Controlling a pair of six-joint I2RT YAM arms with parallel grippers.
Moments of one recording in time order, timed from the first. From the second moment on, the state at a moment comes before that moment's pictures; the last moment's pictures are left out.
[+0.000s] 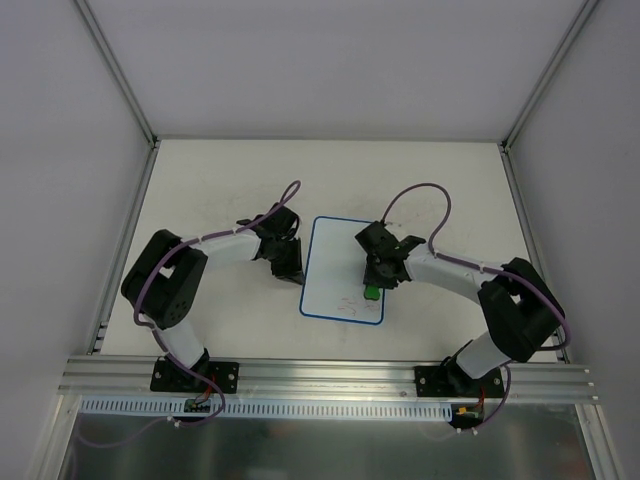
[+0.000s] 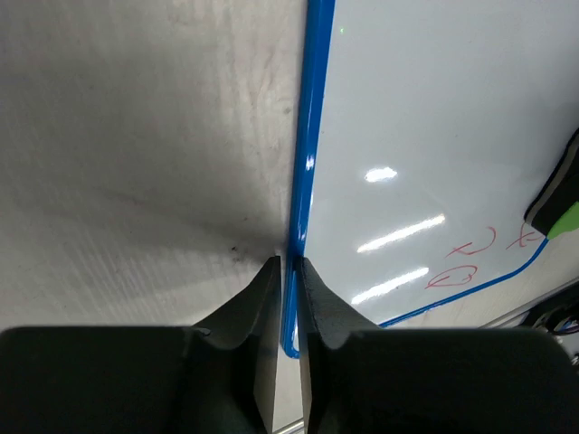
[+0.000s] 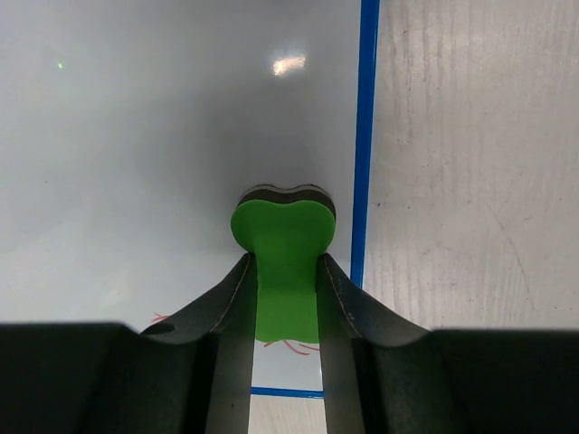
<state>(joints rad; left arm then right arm) -0.57 1.73 0.96 -0.41 0.27 -0.62 0.73 1.55 0.87 -0.55 0.24 0.84</state>
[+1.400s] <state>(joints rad) -0.58 1.69 0.92 -0.45 0.29 -0.62 0.87 1.78 1.10 -0.44 0.22 0.81</state>
